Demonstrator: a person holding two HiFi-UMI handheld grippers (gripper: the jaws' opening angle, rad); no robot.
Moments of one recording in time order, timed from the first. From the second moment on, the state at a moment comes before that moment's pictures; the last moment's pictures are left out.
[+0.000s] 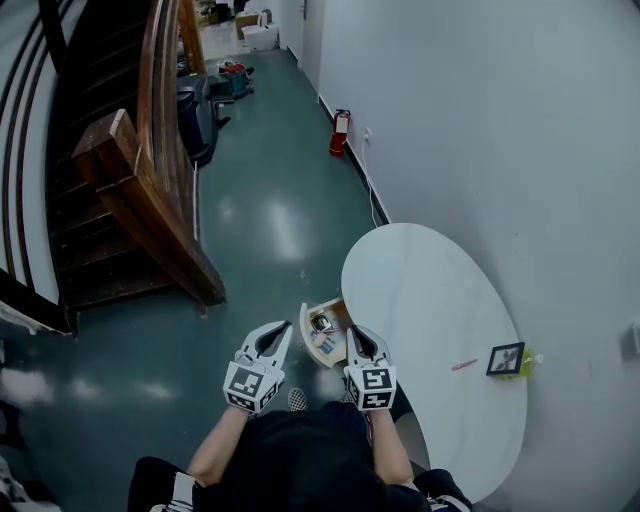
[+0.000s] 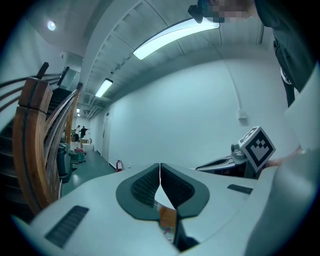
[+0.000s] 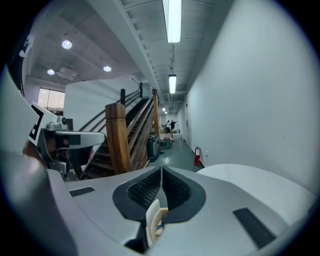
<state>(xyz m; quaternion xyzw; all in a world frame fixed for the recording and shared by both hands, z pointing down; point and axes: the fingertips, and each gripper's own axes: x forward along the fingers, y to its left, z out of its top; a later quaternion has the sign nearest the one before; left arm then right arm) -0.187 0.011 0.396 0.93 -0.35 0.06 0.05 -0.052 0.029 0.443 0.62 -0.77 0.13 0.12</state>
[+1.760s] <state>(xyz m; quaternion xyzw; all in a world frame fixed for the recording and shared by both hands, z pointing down) 0.125 0.109 0.416 0.99 -0.08 0.10 0.05 0.244 0.194 0.476 0.81 -0.54 0.21 0.09</state>
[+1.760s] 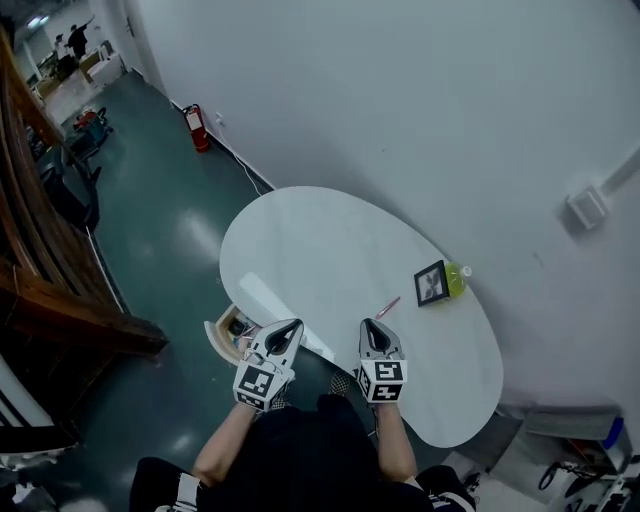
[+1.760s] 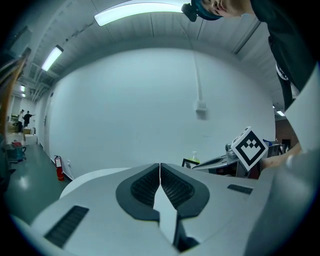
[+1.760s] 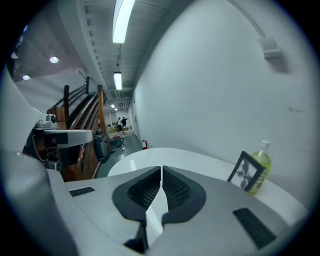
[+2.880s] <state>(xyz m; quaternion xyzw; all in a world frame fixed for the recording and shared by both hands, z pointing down) 0.283 0.149 0.557 0.97 -0.01 0.22 0.10 0.384 0.240 0.645 0.79 -0.49 0.36 0.11</state>
